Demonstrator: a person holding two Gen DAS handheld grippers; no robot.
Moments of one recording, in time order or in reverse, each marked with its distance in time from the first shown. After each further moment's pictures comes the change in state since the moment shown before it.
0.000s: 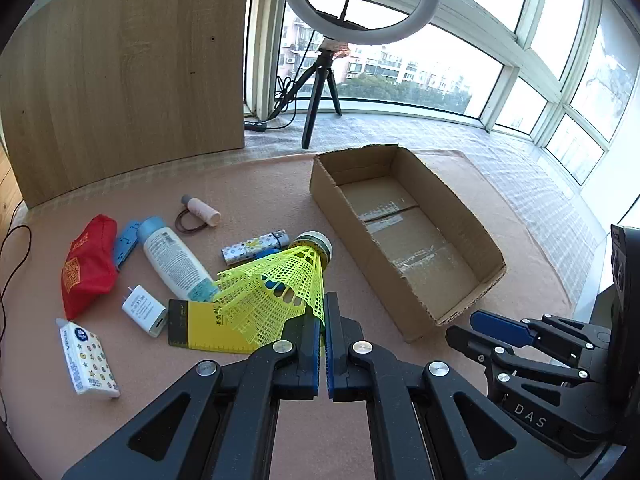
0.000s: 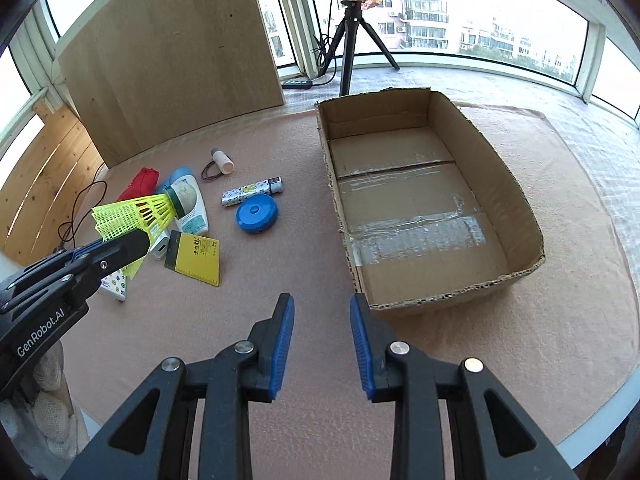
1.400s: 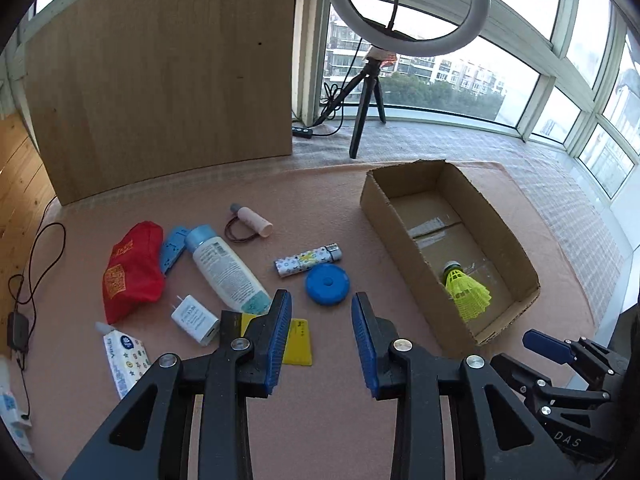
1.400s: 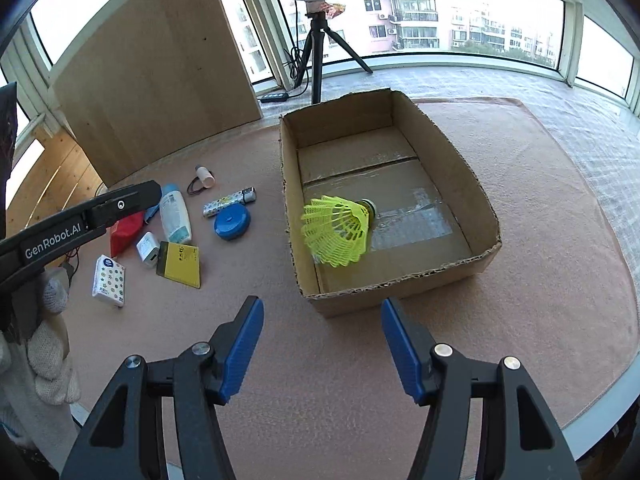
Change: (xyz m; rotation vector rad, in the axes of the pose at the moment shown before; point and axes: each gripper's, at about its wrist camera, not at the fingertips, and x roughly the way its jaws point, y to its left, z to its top) left arm -0.015 0.056 0.010 -0.068 0.012 0.139; right arm -0.009 -0.017 0.001 0.040 -0.017 0.045
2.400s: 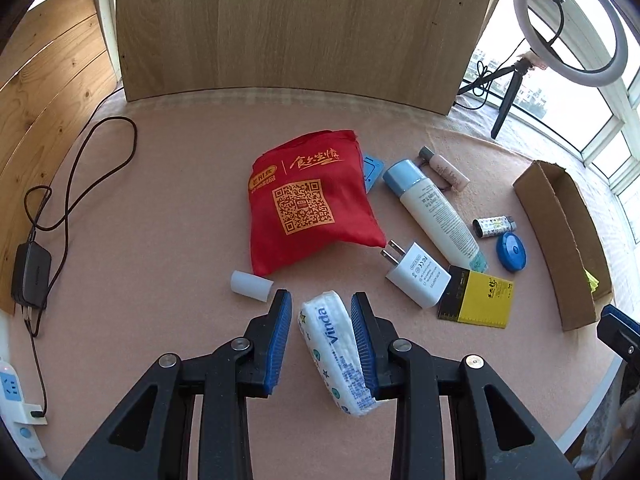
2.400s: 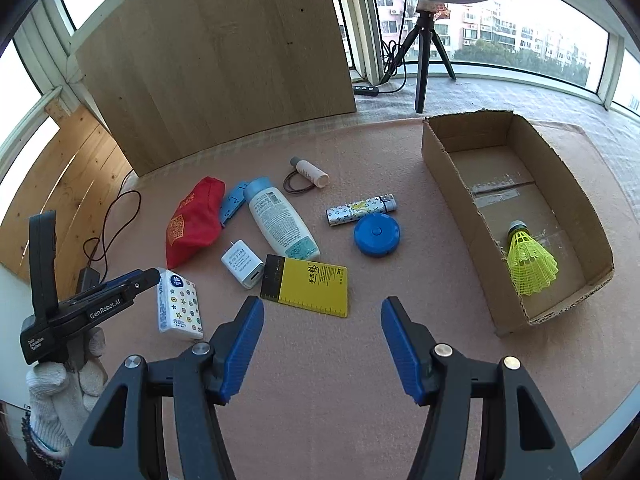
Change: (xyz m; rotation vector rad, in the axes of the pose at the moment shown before) left arm 0.046 0.213 -0.040 -0.186 0.159 0.059; right arm 0.036 0.150 0.017 -0.029 0.028 0.013
